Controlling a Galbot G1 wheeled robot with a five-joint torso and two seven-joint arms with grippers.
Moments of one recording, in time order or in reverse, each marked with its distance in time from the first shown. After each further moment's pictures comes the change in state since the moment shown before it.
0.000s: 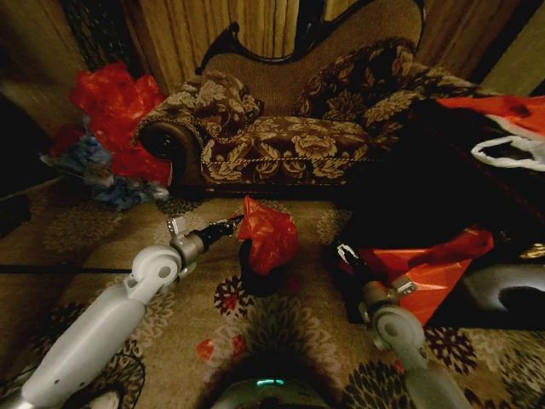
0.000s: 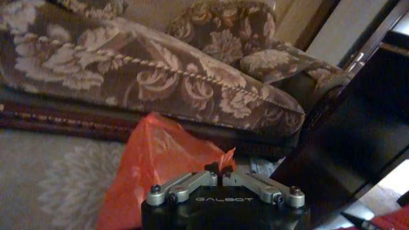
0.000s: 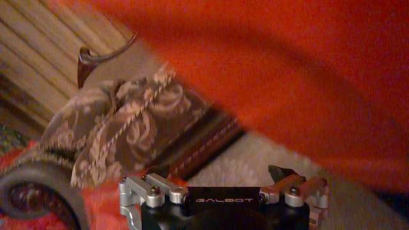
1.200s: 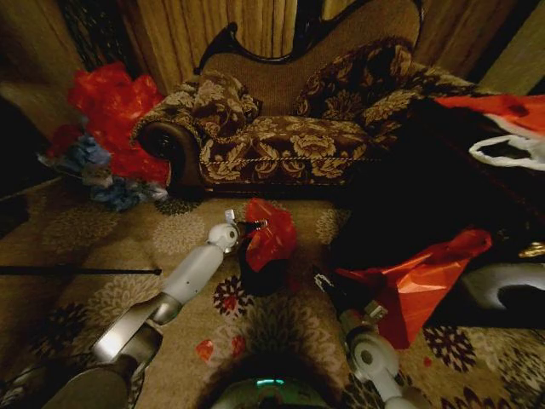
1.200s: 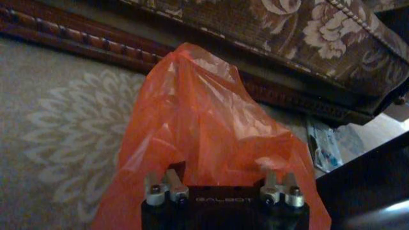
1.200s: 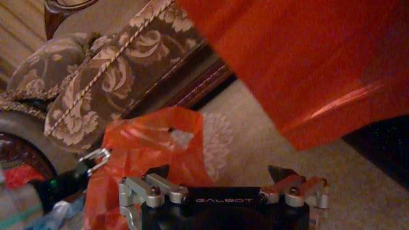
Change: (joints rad) left arm -0.532 -0.454 0.401 0.919 0.195 0.020 0.079; right arm -0.111 0.029 -0.073 -0.035 -0.088 0.002 0.006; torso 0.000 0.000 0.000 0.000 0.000
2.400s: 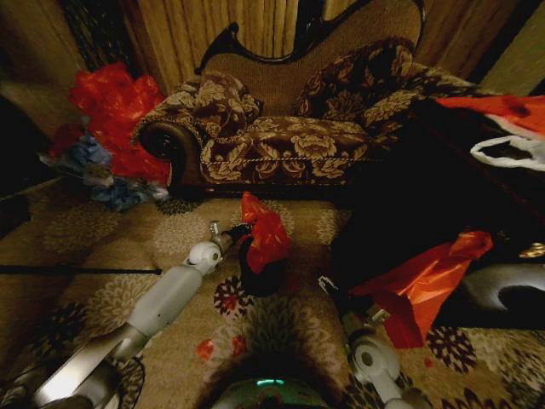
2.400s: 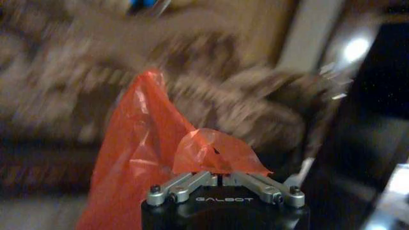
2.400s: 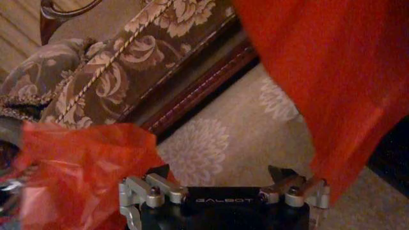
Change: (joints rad) left arm 0.240 0.253 -0.052 -0.281 0.179 -0.558 0.370; right arm 0.025 0.026 -0.004 -0.039 -0.020 0.018 -0.014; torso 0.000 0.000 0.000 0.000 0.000
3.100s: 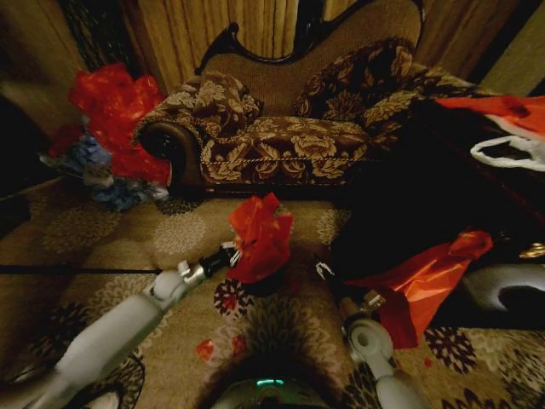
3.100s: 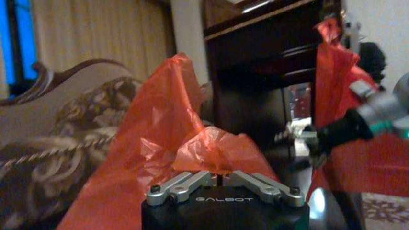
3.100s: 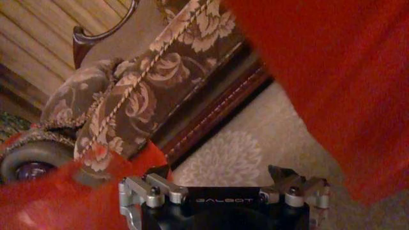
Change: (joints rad) left arm 0.368 0.245 -0.071 -0.167 0.285 -0.520 0.224; right arm 0.099 0.027 0.021 -0.014 0.072 -0.031 -0.049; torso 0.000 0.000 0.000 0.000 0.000
